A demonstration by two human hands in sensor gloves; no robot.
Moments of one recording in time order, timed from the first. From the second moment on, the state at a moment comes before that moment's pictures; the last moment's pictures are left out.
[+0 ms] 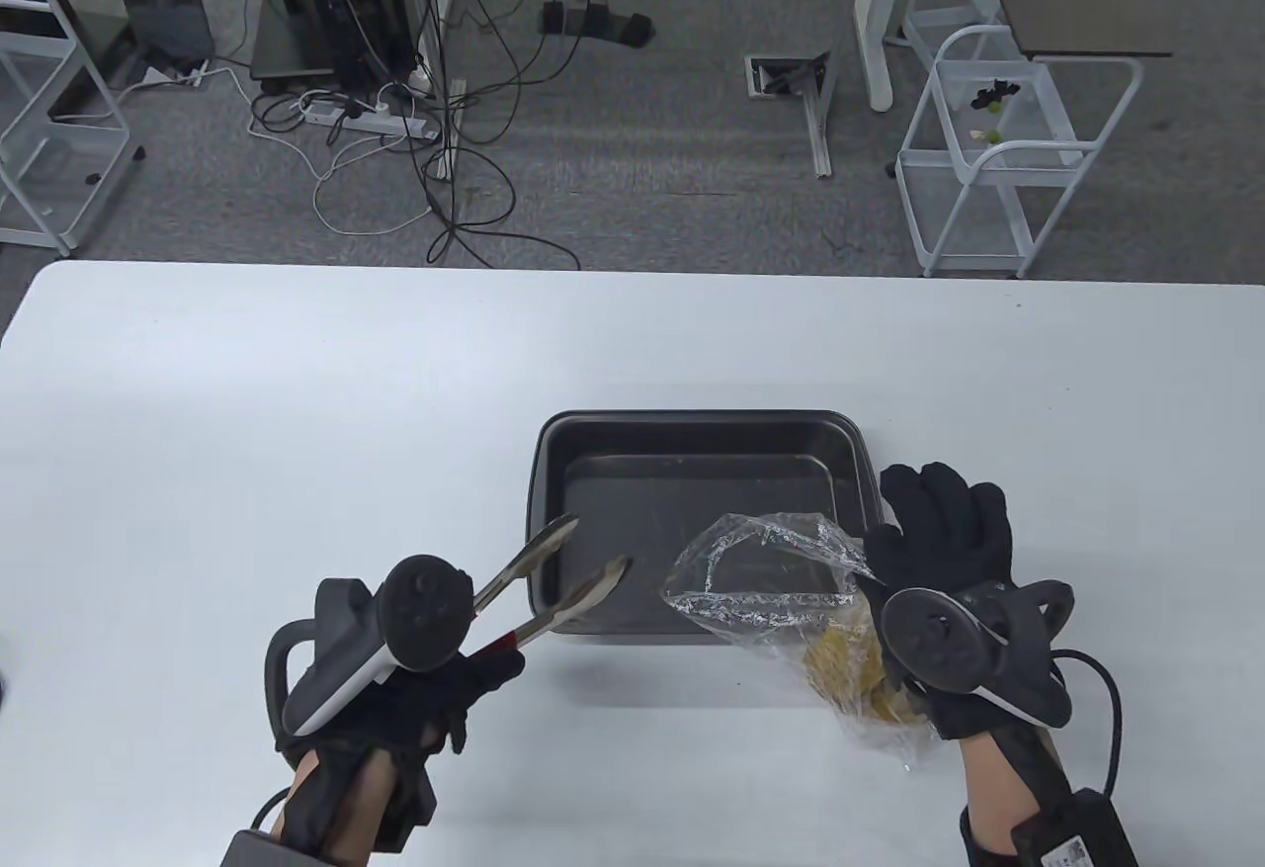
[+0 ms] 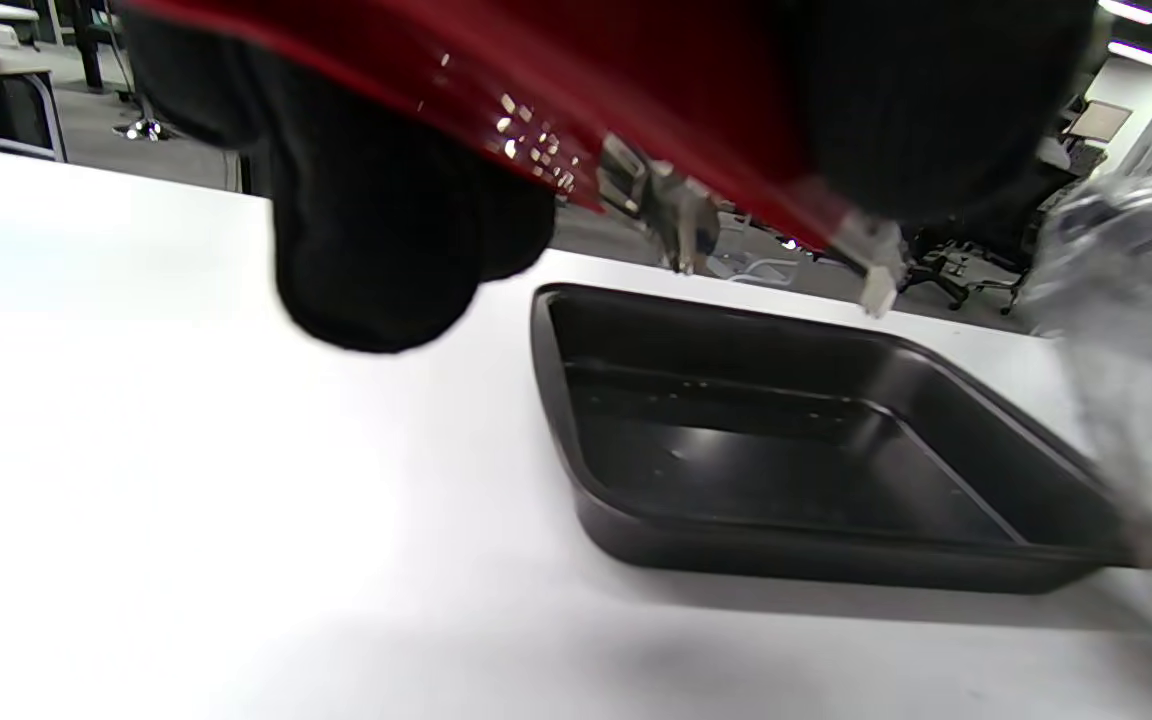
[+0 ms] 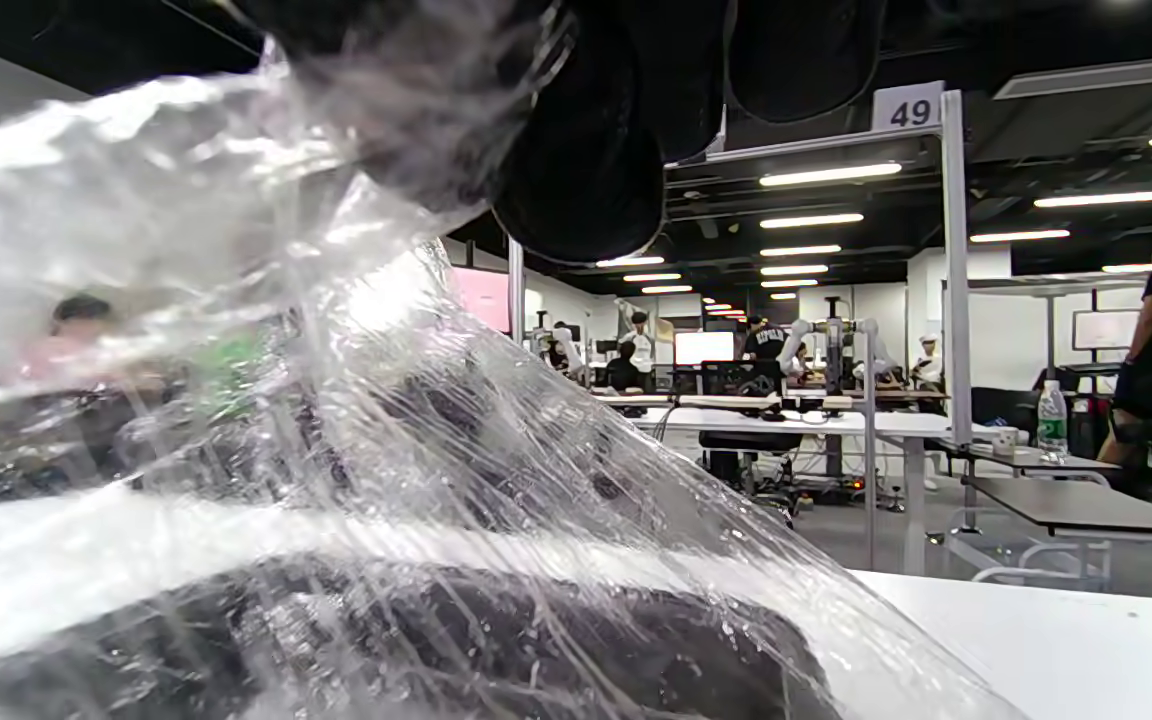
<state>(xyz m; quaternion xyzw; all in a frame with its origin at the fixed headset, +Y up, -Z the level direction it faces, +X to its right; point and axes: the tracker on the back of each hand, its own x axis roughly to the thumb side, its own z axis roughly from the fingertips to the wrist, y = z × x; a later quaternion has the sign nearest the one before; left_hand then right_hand) -0.193 -0.609 -0.205 -0.13 -0.02 0.08 0.99 0.203 -0.609 -0.220 0.14 -0.16 0.98 0.07</state>
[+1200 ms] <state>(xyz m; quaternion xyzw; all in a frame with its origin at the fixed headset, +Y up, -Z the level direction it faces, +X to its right) -0.157 -0.715 -0.378 -0.23 -0.15 -0.01 0.96 0.239 -0.614 -0.233 0.07 -0.15 0.98 0.09</state>
